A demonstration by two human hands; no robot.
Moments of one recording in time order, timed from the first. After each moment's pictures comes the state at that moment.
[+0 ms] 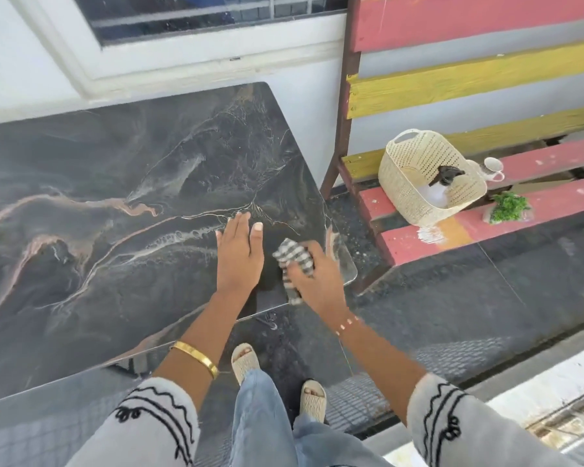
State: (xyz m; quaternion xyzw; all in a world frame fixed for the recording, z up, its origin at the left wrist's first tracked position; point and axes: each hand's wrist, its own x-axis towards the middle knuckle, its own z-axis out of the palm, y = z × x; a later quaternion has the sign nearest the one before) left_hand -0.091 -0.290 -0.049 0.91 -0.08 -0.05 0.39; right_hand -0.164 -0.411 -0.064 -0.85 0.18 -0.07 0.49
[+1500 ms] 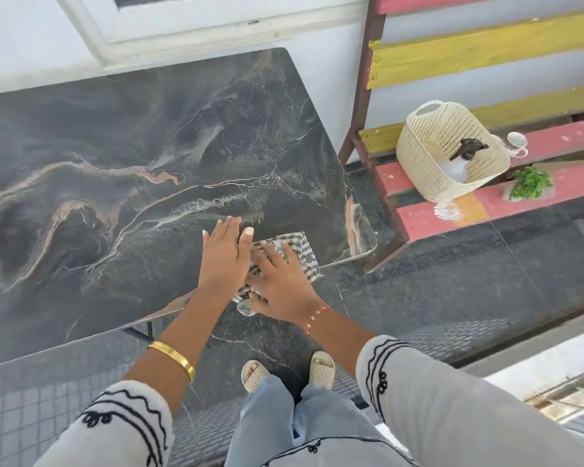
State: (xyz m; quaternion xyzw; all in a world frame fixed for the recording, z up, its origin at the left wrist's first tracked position) left_hand -0.121 -0.217 -0.056 0.95 -0.09 -0.10 0.29; right_hand -0.179 -0.334 -0.104 -0.98 -0.19 -0.02 0.10
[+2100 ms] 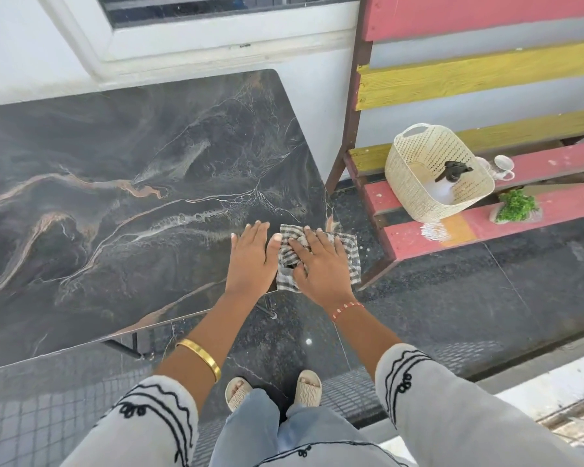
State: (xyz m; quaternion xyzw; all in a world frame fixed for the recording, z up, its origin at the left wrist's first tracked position) left_hand -0.124 -0.298 -0.055 0.94 -0.12 -0.11 0.31; right_hand -0.166 -0.434 -0.095 -0.99 0.04 0.00 0.14
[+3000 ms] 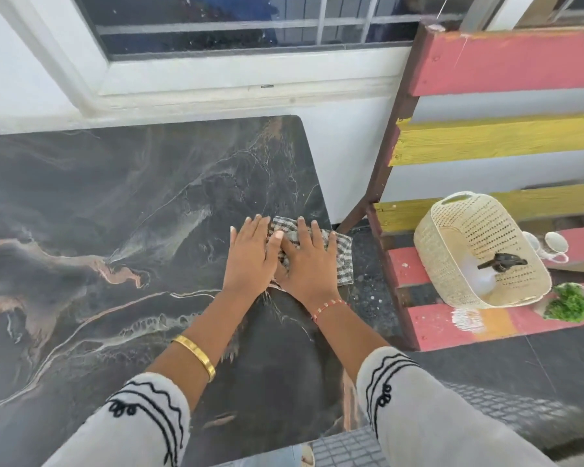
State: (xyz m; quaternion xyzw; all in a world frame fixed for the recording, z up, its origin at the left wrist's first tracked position) left_hand 0.080 -0.337 -0.072 0.94 -0.09 -0.08 0.31; right_hand 0.054 -0.452 -0.092 -1.00 0.01 0.03 0.09
